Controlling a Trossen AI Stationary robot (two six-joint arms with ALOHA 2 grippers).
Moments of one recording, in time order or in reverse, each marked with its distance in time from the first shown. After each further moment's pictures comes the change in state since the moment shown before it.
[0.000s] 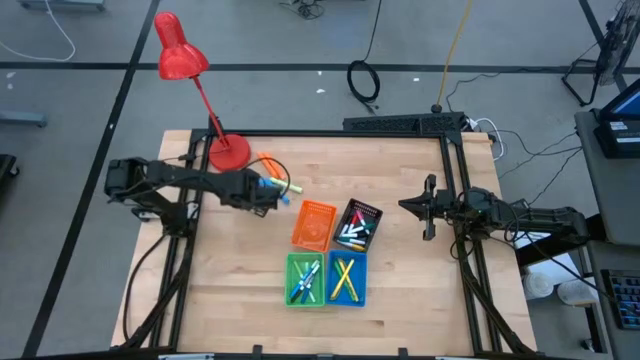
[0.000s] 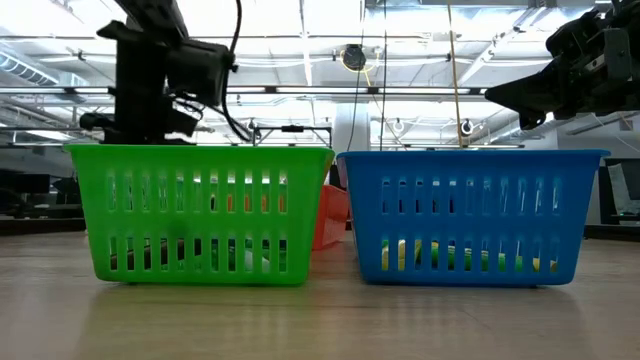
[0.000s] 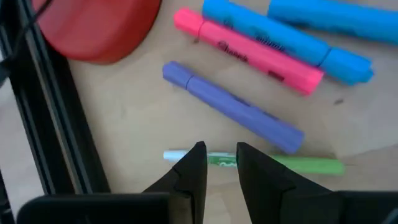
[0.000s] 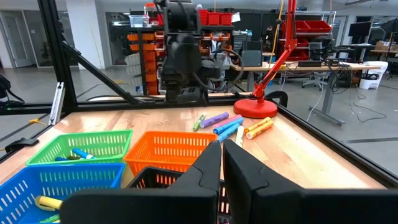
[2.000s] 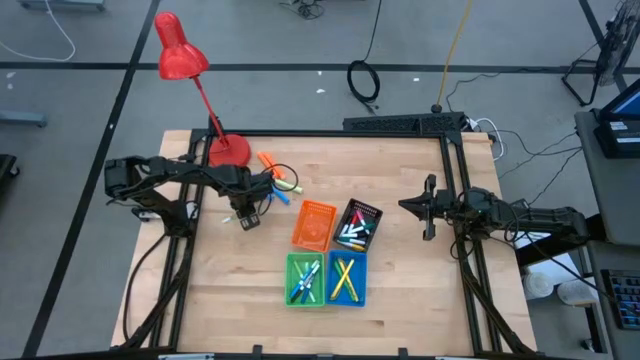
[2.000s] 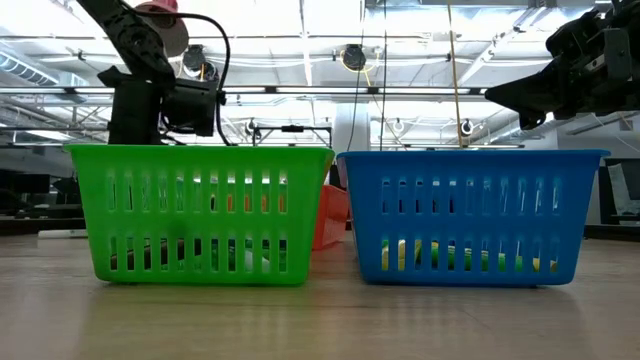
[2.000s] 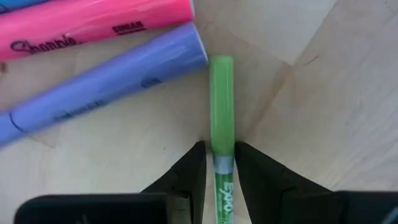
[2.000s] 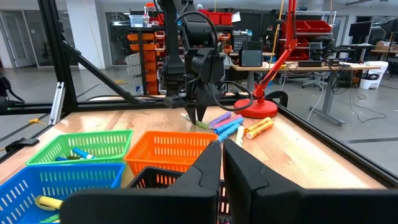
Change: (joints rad) left arm 0.192 -0.003 -0.189 0.294 0.388 0.895; right arm 0.000 0.000 0.000 0.000 0.000 0.000
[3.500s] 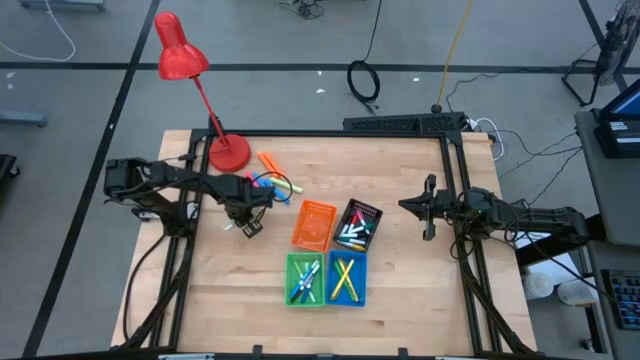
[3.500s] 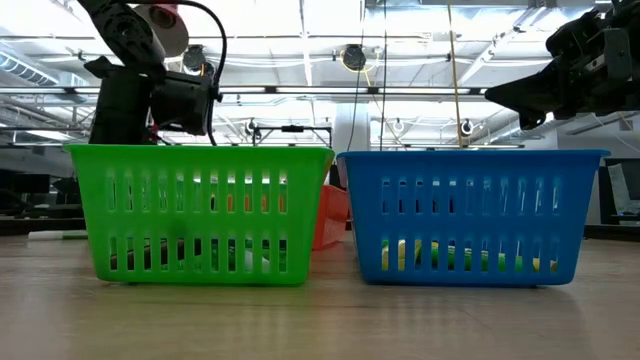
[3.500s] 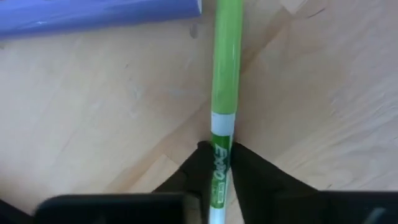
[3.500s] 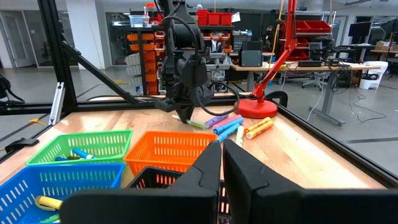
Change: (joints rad) left arm -0.139 0.003 -0.011 0.004 -0.003 -0.387; right arm 0.000 0.000 0.000 0.000 0.000 0.000
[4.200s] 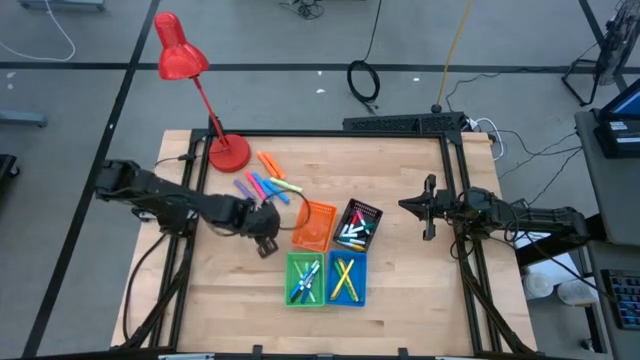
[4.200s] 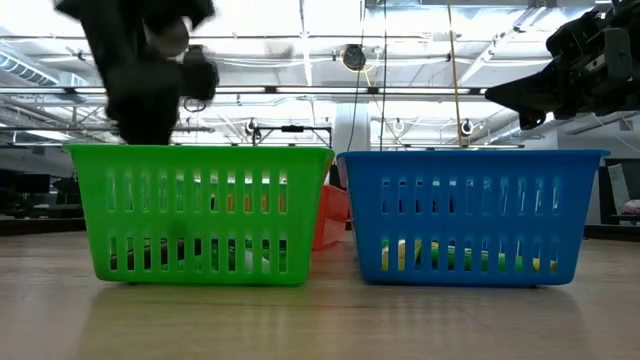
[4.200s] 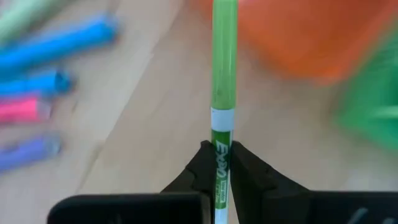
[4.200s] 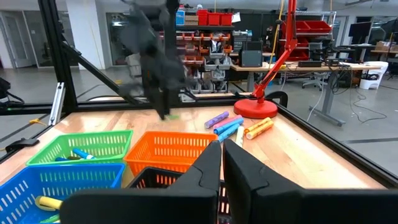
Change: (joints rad) left arm -0.358 -0.085 0.138 0.149 -0.174 -0.123; right arm 0.000 0.000 0.000 0.000 0.000 0.000
